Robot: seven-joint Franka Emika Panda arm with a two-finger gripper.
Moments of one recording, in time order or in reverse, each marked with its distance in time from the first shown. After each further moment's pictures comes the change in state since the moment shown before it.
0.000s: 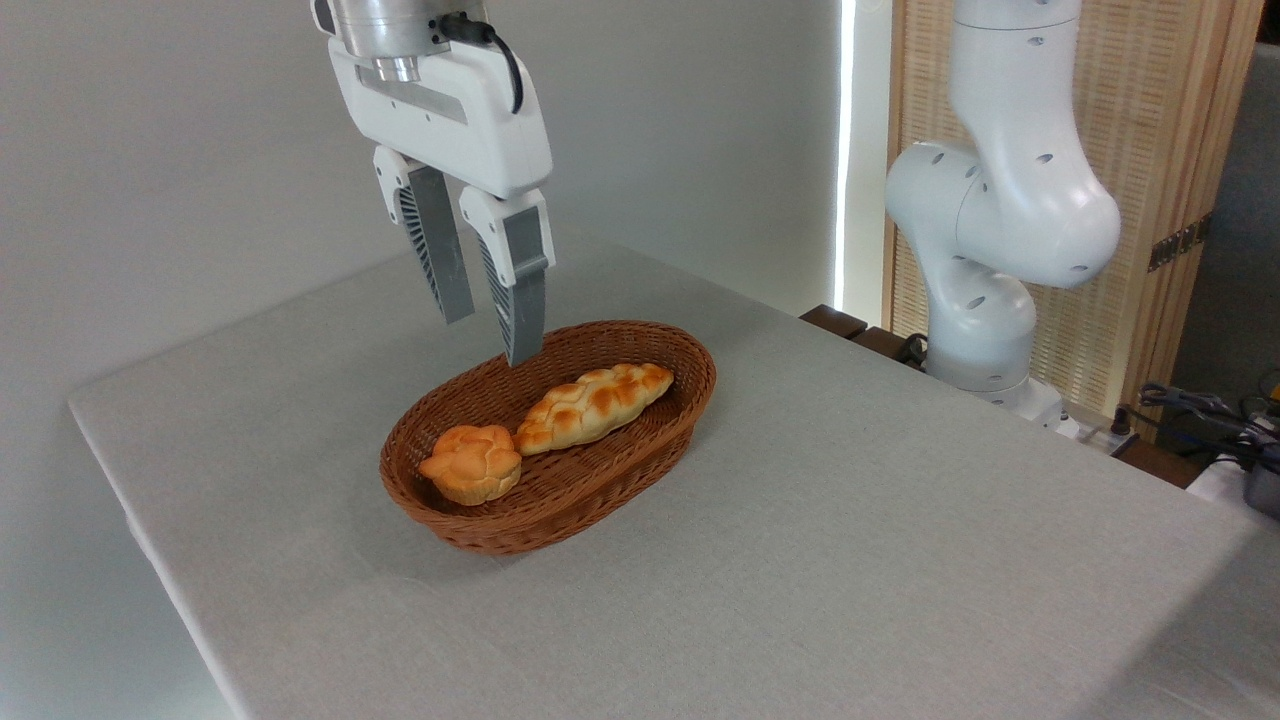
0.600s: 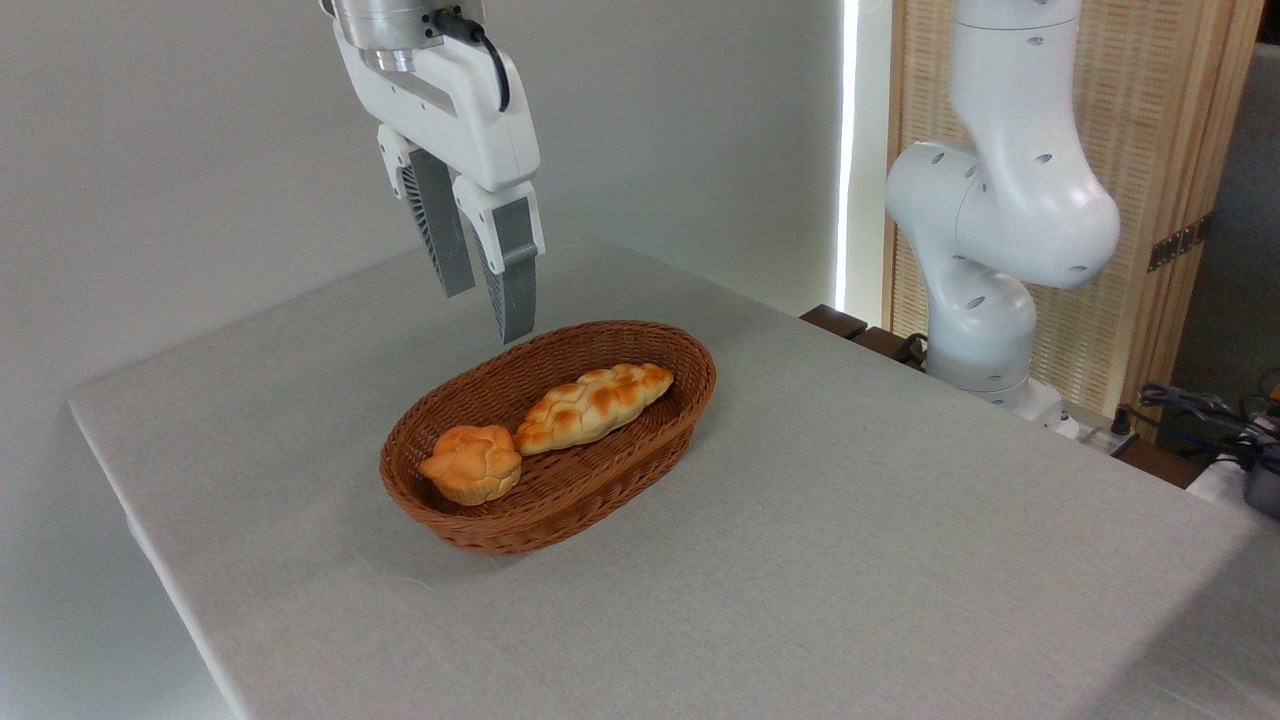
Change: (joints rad) arm -0.020 -0.001 -0.001 0.015 -0.052 -0.032 0.055
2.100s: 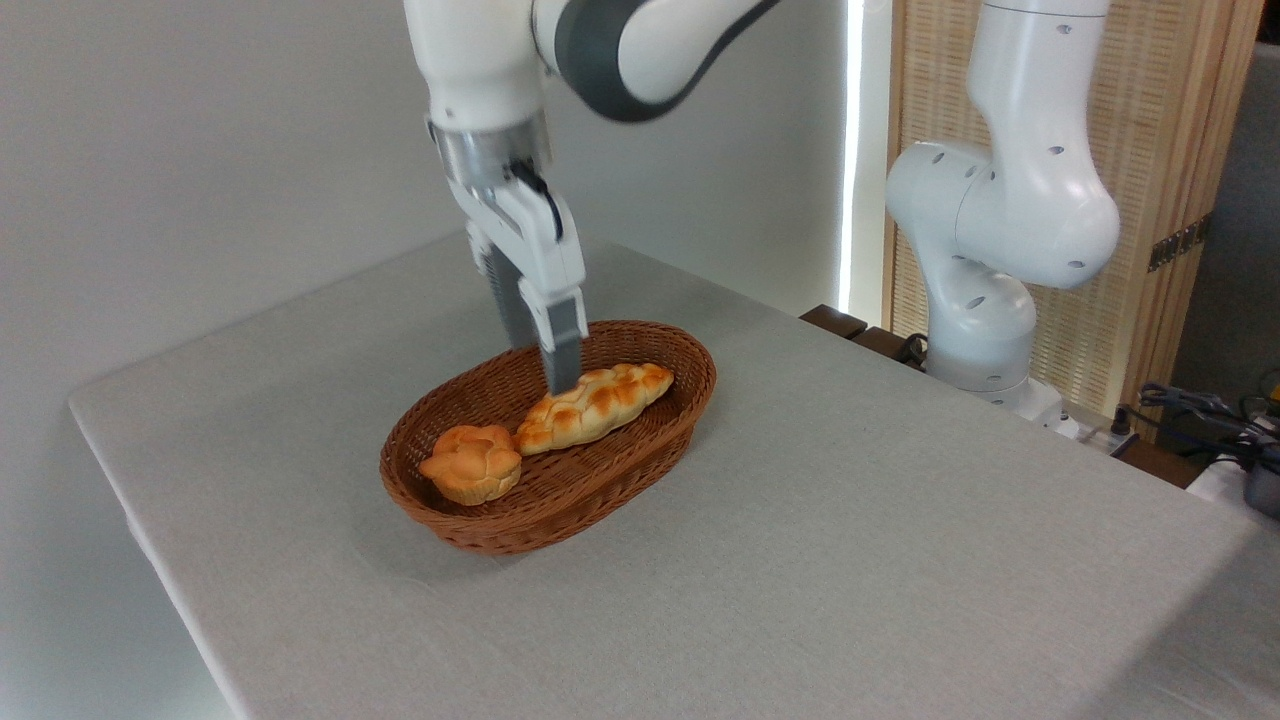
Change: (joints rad) arm -0.005 -0.208 -0.146 -0.526 -0.065 0.345 -0.001
